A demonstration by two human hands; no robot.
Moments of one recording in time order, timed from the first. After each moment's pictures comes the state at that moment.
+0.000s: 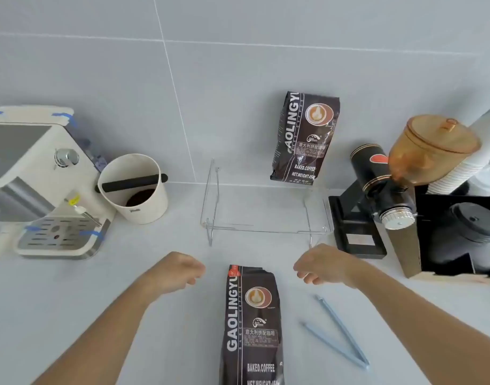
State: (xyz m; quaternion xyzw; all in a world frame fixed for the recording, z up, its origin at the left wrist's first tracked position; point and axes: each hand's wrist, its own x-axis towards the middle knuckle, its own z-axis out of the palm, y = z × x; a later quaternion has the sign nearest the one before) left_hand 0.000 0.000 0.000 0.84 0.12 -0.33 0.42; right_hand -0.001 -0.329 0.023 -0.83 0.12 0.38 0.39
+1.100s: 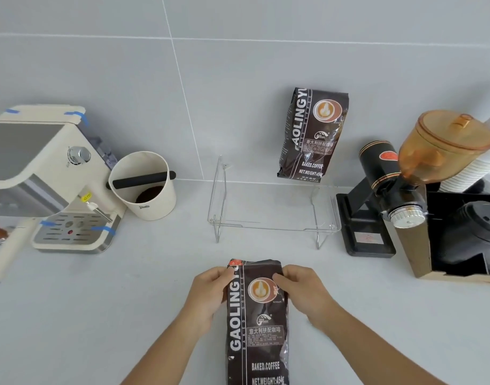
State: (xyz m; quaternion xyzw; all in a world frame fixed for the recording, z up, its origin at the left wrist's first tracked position) left_hand -0.050 -0.065 -0.028 0.64 0.25 -0.19 0.70; right_hand -0.051 -0.266 -0.026 -0.74 0.19 0.22 0.61
